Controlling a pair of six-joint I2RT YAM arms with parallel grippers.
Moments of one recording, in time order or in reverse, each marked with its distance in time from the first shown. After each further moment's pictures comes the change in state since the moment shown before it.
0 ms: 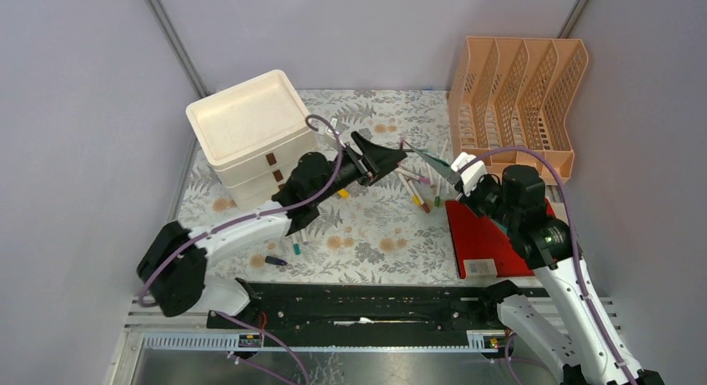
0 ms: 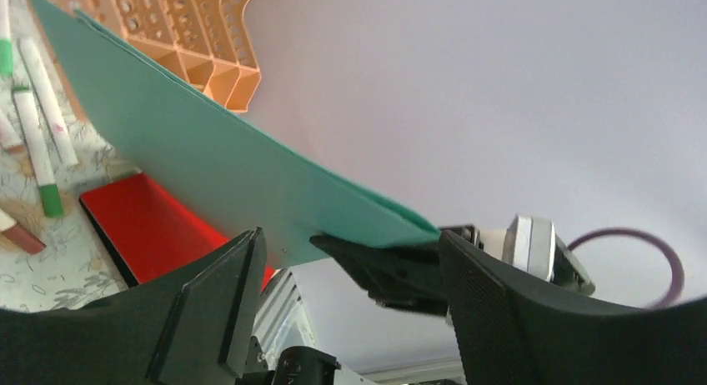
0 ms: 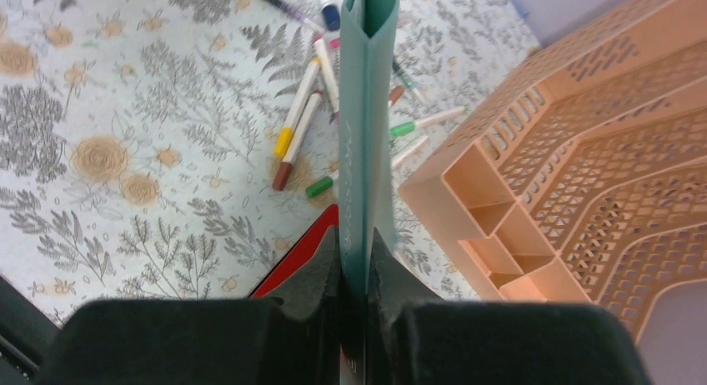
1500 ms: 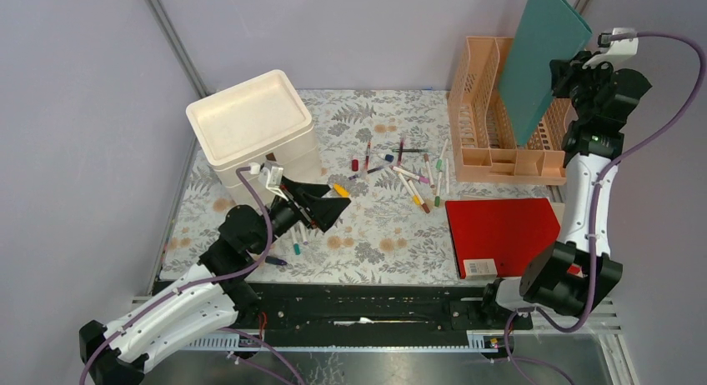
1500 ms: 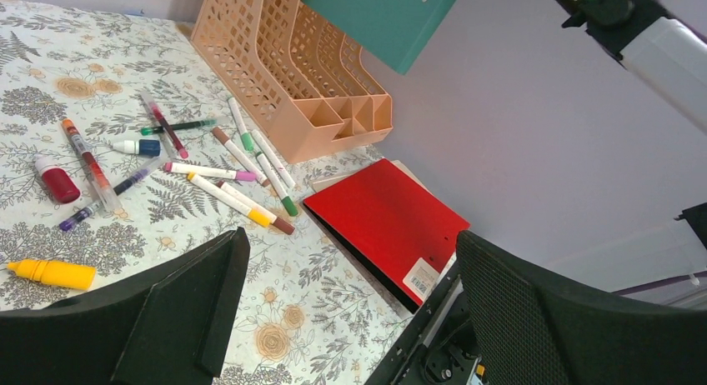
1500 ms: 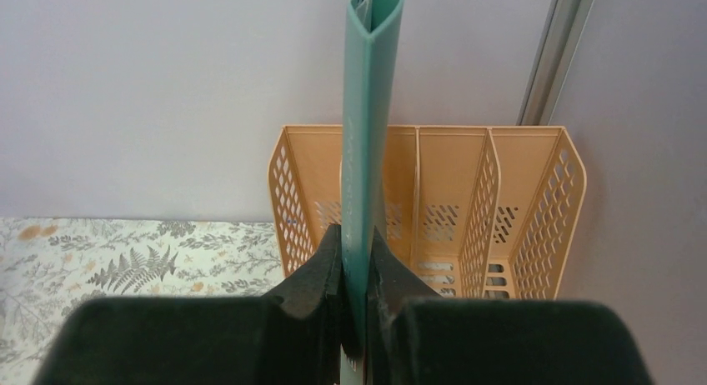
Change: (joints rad) left arm 0.016 -0.813 -0.360 -0.398 -0.113 0.738; right arm -0.735 0.666 0.551 0.703 -0.260 0.669
